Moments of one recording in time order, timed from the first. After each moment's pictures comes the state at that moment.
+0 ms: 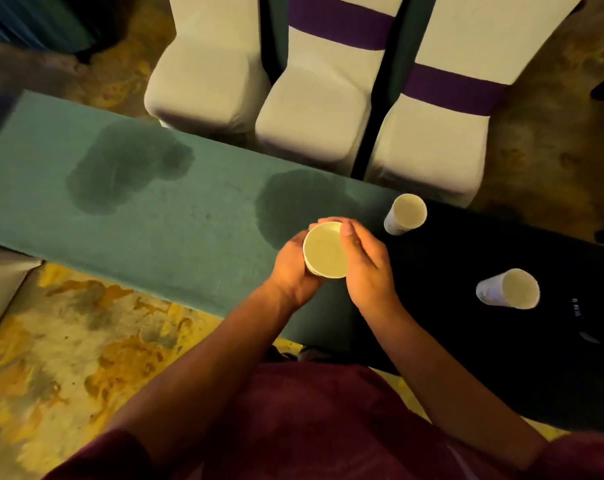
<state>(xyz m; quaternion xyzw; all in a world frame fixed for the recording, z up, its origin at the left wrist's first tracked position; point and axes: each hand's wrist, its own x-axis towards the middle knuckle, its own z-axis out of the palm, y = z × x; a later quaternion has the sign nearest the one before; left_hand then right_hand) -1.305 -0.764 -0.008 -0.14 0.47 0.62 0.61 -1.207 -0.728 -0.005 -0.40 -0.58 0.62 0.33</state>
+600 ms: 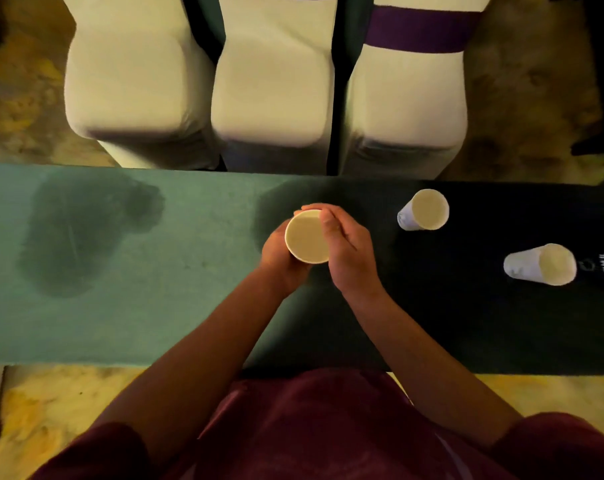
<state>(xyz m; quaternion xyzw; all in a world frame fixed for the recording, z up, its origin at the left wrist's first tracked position) -1.423 -0.701 -0.065 -0.13 0.52 0.52 0.67 -1.320 -0.683 -0.038 -0.50 -0.53 0.59 0.35</state>
